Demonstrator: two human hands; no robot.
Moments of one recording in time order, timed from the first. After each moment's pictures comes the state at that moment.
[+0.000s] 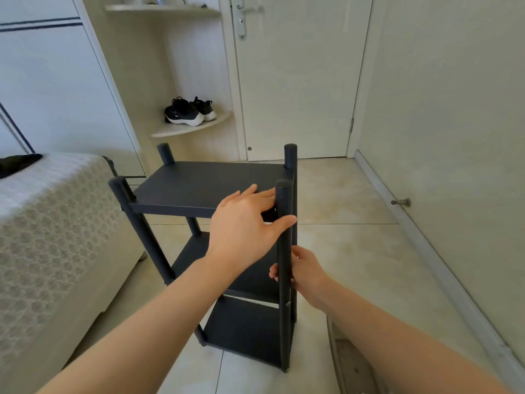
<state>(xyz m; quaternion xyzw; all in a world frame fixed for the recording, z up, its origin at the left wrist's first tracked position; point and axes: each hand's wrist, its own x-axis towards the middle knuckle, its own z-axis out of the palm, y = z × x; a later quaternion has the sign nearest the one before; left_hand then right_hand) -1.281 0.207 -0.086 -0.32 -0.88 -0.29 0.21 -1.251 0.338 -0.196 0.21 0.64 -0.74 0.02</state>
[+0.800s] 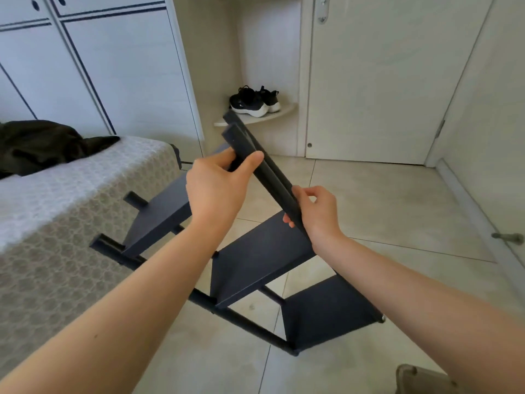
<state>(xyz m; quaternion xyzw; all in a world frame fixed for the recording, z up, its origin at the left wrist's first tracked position) -1.404 0.113 -0.050 -0.05 -0.80 -0.54 0.24 -1.420 0.269 -0.128 0.09 0.70 -0.69 -0.14</state>
